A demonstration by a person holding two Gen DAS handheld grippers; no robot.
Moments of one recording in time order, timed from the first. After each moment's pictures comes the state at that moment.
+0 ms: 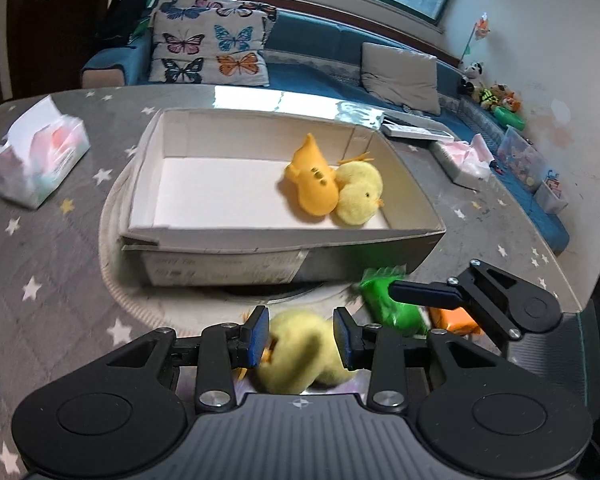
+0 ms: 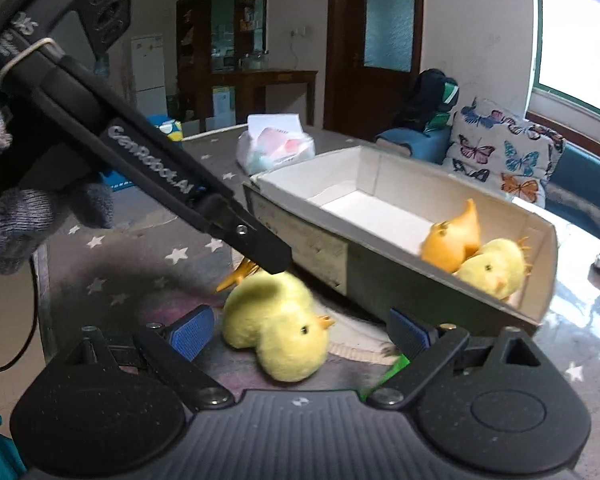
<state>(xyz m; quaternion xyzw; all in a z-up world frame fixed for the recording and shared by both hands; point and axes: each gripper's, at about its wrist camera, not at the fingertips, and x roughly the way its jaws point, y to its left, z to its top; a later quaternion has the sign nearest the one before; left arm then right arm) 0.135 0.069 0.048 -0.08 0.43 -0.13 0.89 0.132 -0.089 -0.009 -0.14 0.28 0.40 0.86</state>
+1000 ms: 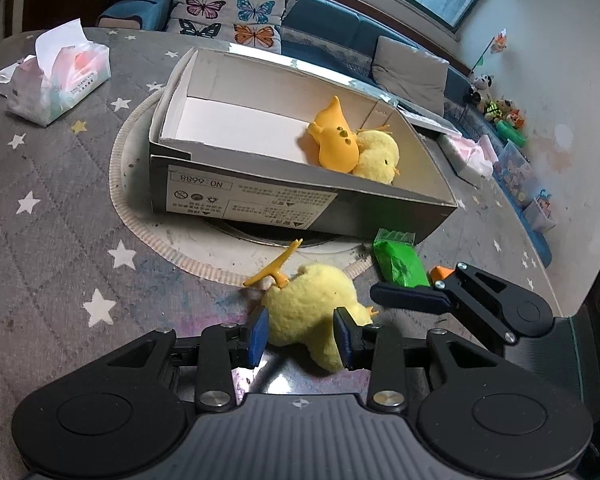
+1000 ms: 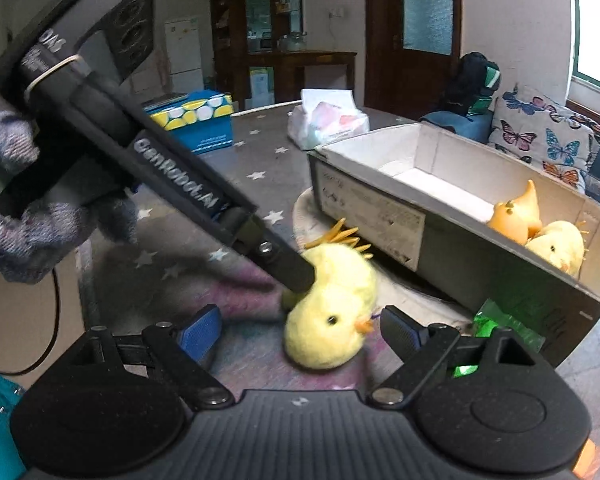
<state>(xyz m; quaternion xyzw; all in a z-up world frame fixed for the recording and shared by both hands) 0.120 0.097 0.019 -0.15 0.45 -0.14 0.87 0.115 -0.074 -0.022 -0.14 0.30 0.44 0.83</state>
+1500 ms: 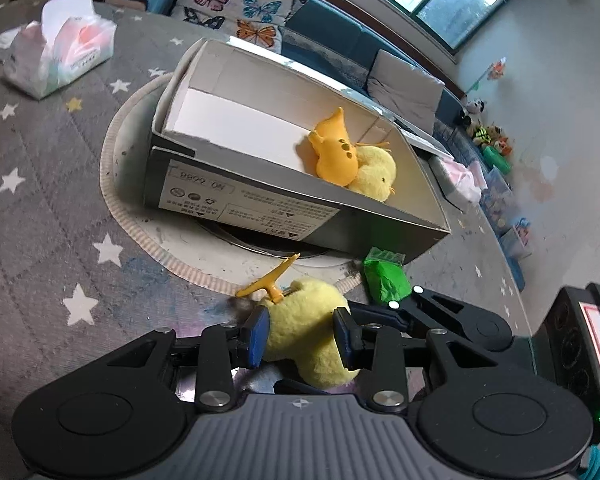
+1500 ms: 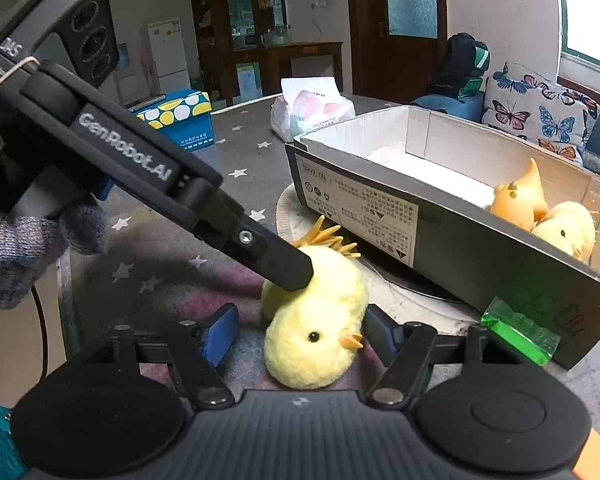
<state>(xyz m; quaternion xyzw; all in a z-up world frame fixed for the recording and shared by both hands) 0.132 0.113 0.008 -0.22 0.45 -0.15 0.85 0.136 -0.064 -0.035 -0.12 0.33 0.43 0.83</state>
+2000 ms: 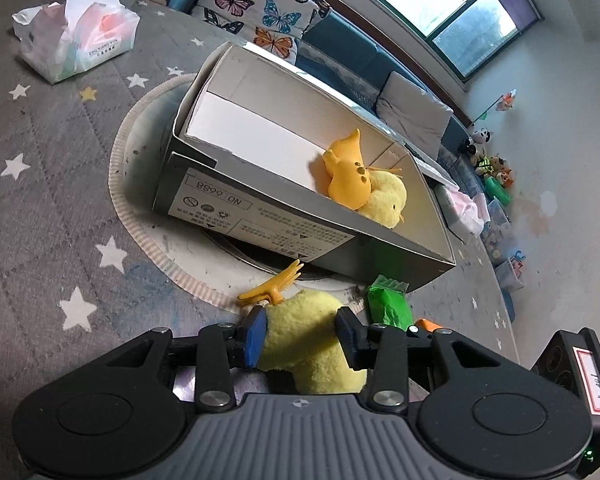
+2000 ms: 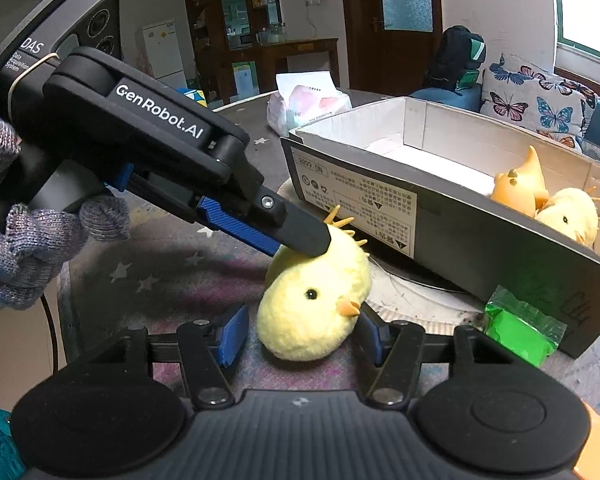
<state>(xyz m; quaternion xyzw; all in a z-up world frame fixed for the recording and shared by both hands) 0.137 0.122 0.003 -0.27 0.43 -0.13 0.85 0.137 -0.067 -0.040 -0.11 0.34 0.43 0.83</state>
